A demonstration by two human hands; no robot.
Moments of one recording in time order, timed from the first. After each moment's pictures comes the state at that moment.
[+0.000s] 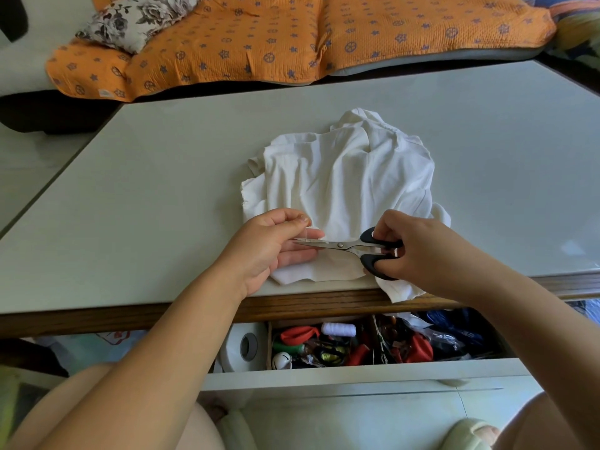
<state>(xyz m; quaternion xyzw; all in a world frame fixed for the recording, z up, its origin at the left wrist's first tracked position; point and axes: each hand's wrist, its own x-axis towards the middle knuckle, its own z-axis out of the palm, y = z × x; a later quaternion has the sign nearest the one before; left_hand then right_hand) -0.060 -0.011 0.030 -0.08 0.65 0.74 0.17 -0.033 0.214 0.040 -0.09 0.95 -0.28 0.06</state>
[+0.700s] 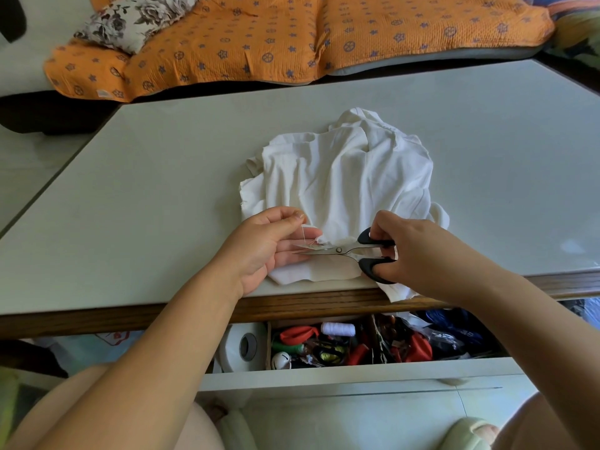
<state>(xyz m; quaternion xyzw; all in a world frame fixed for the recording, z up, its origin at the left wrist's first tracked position) -0.061 -0.012 0.030 -0.09 0.63 0.75 0.18 -0.034 0.211 0.038 -0.13 0.96 -0.22 0.06</state>
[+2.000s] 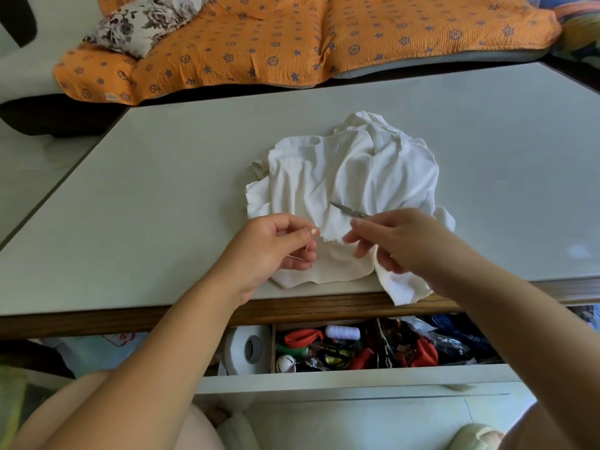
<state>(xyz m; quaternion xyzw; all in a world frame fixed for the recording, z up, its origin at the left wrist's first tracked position) -0.049 -0.020 0.036 -0.01 0.74 0.66 0.13 -0.045 0.188 0.051 0.03 0.85 -0.52 0.14</state>
